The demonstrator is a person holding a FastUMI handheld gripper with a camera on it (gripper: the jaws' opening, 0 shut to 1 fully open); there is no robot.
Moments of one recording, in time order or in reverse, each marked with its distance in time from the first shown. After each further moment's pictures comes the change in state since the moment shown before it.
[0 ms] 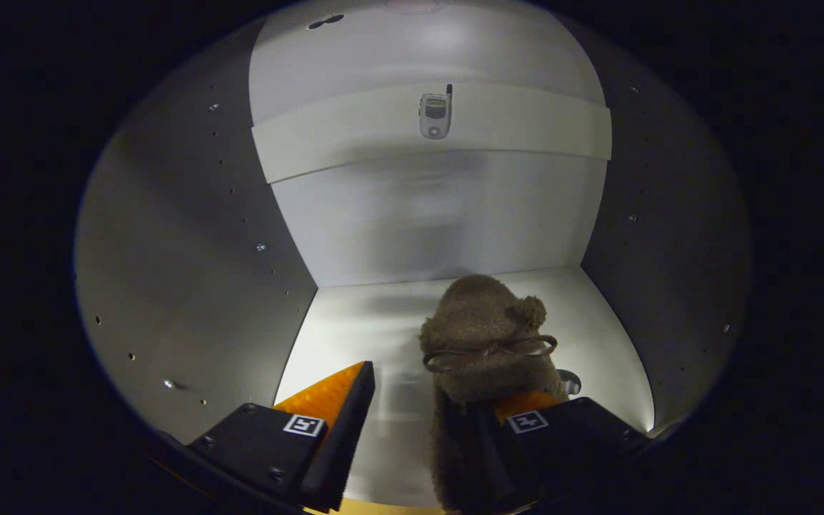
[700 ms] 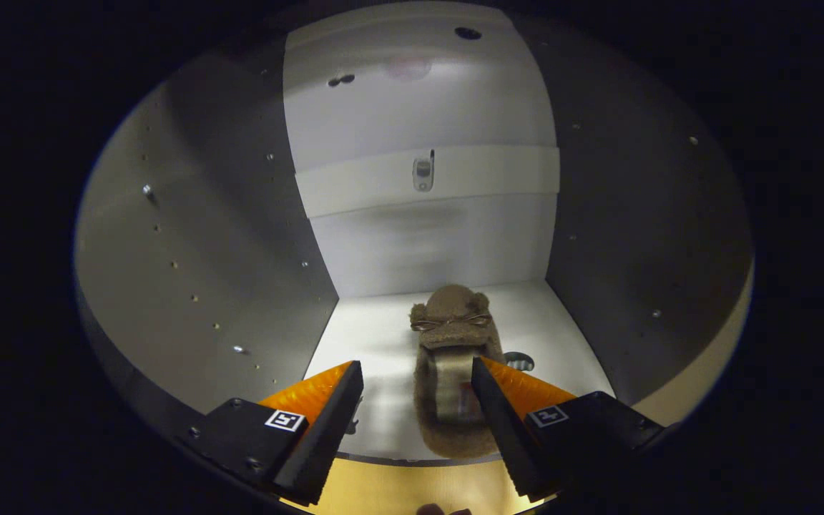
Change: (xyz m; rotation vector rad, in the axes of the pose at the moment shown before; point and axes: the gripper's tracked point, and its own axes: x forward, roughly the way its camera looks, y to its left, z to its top) arm -0.104 -0.016 0.016 0.028 -0.171 0.035
